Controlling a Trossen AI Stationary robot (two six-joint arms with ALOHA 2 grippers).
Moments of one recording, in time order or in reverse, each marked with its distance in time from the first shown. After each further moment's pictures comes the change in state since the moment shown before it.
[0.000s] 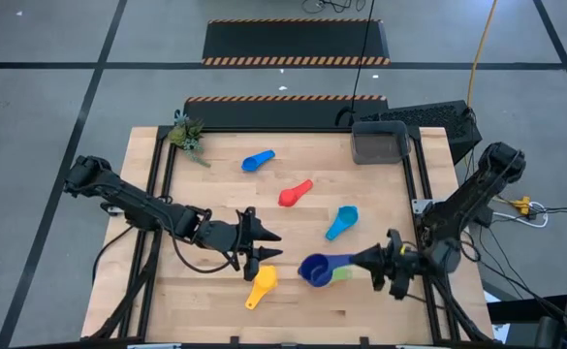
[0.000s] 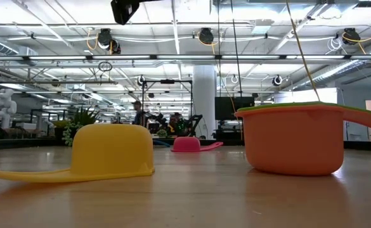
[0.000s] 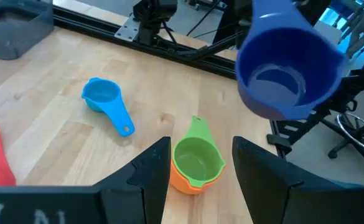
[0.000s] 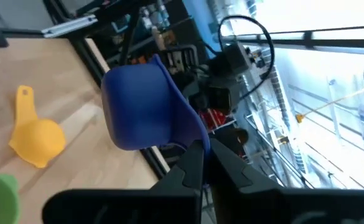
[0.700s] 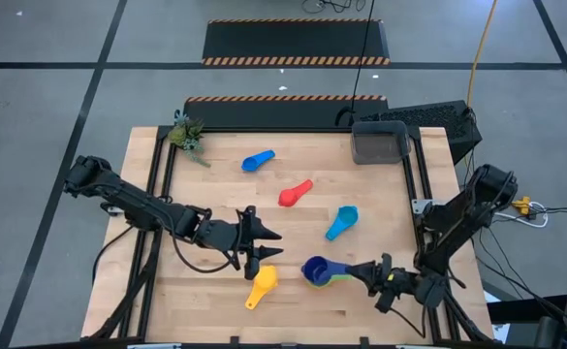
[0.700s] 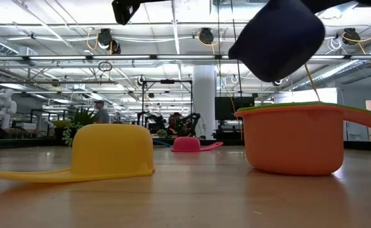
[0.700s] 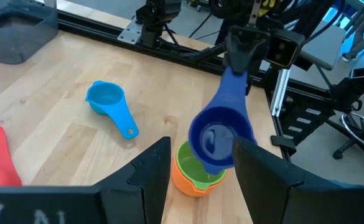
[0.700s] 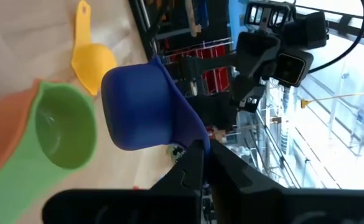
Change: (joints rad) left arm 0.005 0.000 0.000 0.002 -0.008 0.012; right arm 0.124 0.344 -0.007 0.032 0.296 0.055
